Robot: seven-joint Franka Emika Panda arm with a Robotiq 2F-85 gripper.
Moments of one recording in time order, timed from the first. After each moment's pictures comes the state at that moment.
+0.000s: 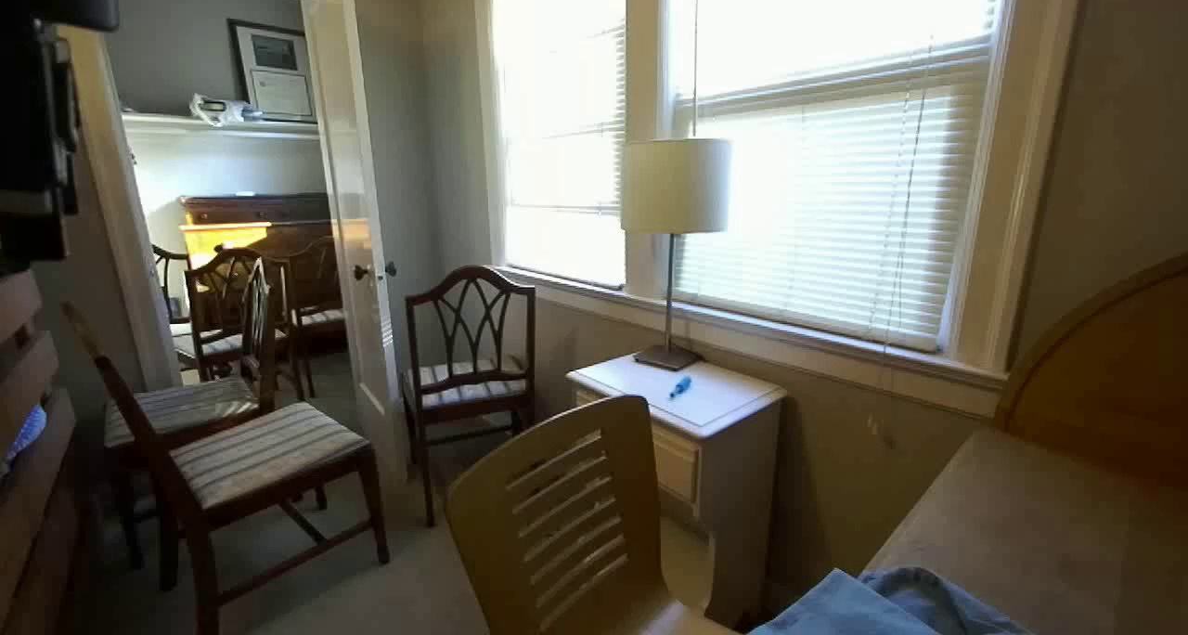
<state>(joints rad) 0.06 -0.56 -0.07 -2.52 0.16 1.86 -0.07</state>
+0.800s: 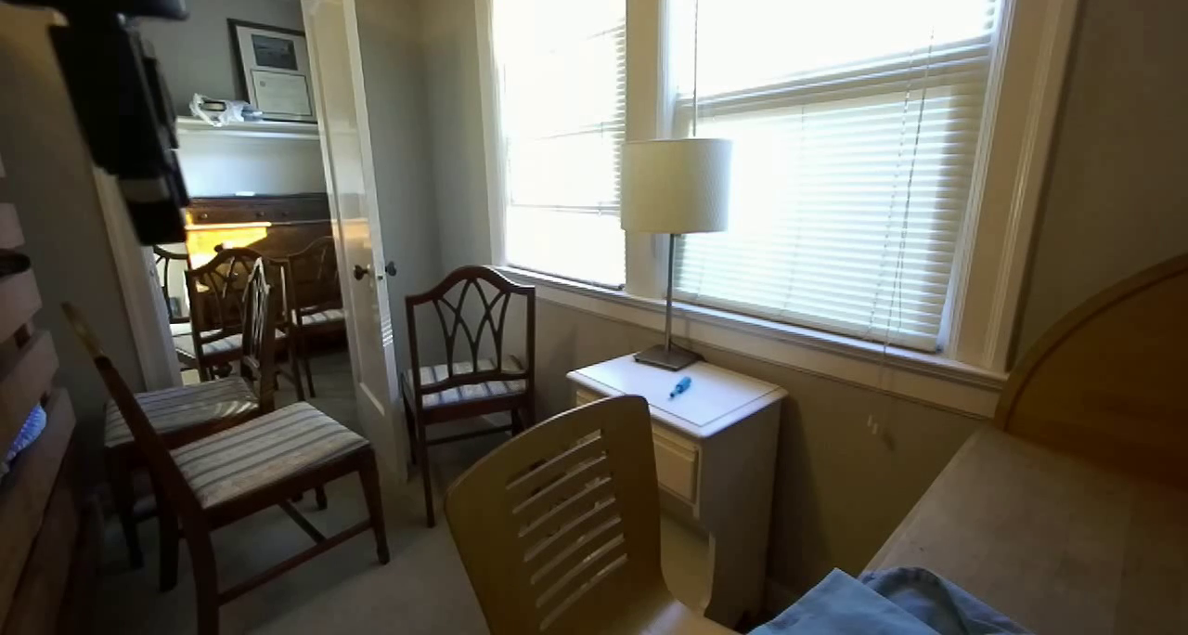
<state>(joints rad) 0.04 -0.54 -0.04 -2.54 0.16 2.10 0.00</state>
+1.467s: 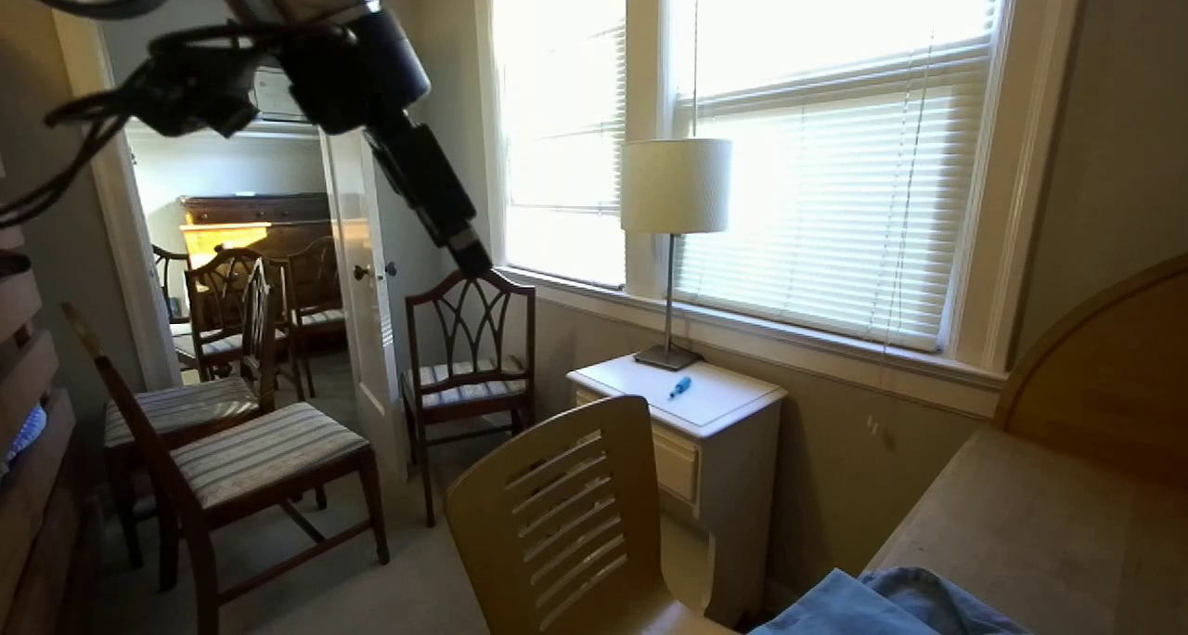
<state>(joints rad) -0.02 -0.17 -0.01 -2.45 0.13 2.78 0.09</state>
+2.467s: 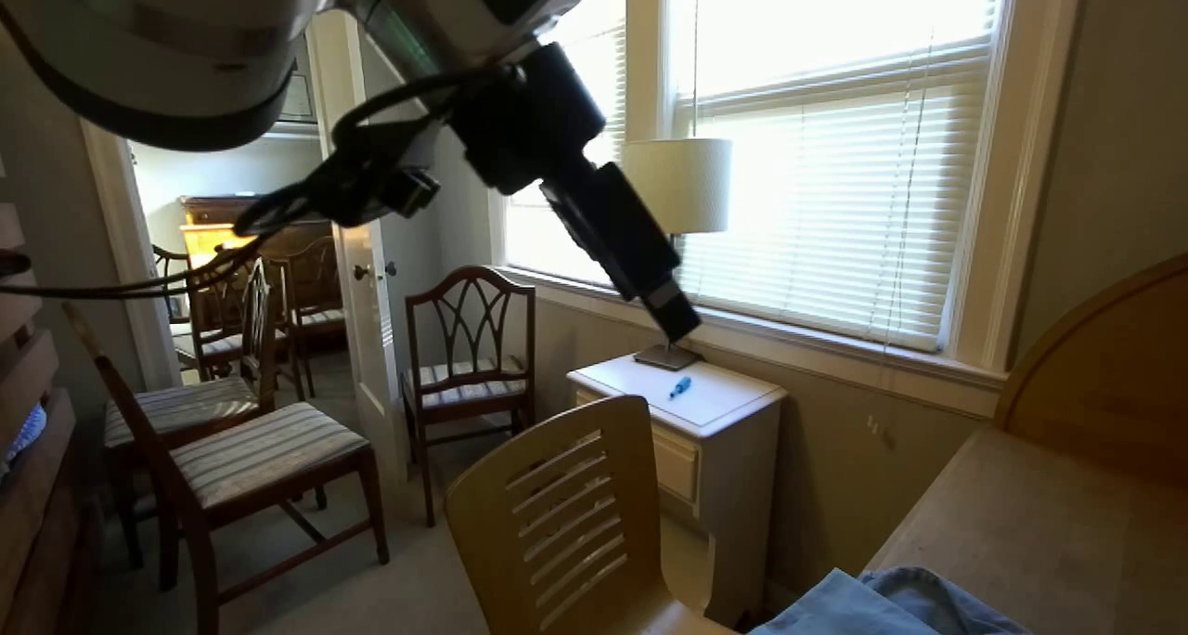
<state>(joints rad) -0.24 0.10 -0.04 -2.25 -0.55 2.95 0.73</state>
